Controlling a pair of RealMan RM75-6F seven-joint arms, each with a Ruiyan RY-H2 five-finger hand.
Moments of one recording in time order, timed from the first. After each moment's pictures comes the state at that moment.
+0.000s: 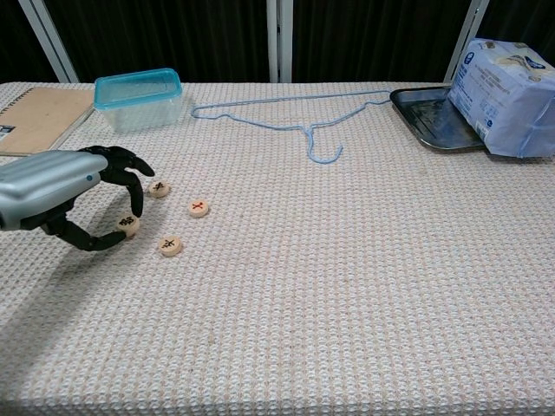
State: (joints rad) left arm -0.48 -1.58 -0.06 -1.47 1.38 1.07 0.30; right arm 0.01 -0.99 0.07 -1.70 -1.44 1.49 0.04
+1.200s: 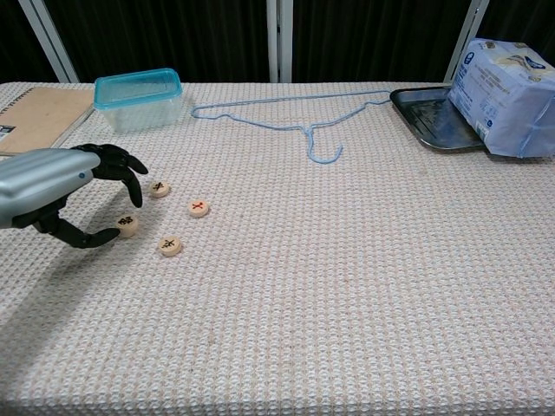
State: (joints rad) left arm -0.48 -1.57 -0.05 -1.48 1.36 1.10 0.30; right arm 0.01 -0.99 0.07 -1.70 -1.44 1.49 0.04
